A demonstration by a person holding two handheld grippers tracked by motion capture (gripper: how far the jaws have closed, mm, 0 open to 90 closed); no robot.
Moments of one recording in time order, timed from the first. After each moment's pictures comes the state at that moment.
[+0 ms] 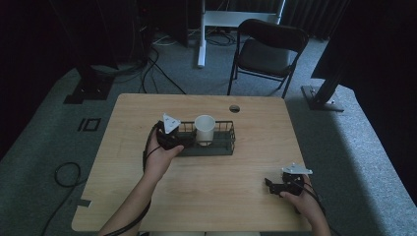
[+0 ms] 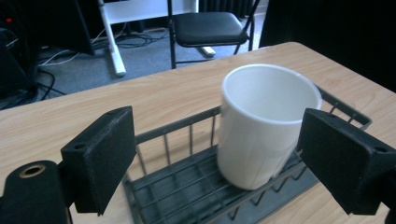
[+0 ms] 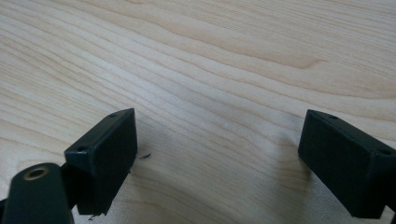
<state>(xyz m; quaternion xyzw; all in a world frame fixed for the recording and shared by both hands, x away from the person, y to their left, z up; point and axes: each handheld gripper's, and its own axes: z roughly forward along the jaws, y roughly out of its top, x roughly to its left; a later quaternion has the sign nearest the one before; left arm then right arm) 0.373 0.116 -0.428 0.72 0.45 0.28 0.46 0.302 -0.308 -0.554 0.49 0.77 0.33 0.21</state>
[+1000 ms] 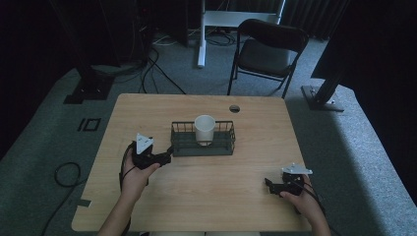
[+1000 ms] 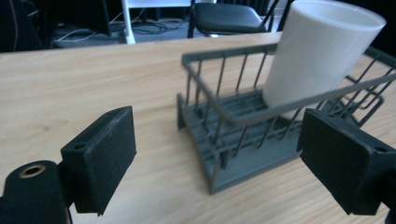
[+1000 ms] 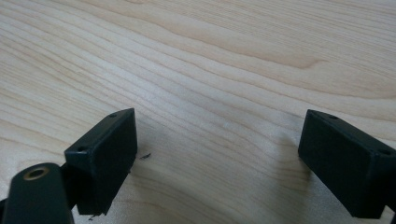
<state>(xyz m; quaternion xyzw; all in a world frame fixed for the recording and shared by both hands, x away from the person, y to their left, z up) 0.333 0.184 -0.477 0.69 0.49 0.27 0.46 0.302 -0.308 -0.554 0.50 0.77 0.33 0.21</state>
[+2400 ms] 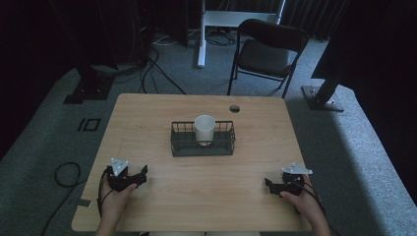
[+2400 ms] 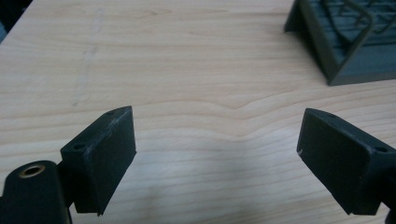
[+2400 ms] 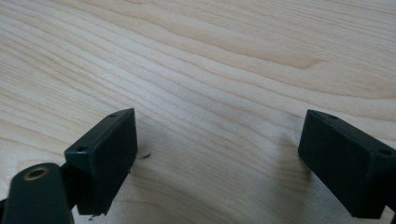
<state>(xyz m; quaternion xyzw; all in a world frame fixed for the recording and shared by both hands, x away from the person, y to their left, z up) 0.291 0.258 -0.540 0.66 0.59 0.30 0.37 0.302 -0.308 -0.554 0.49 0.77 0.33 0.21</state>
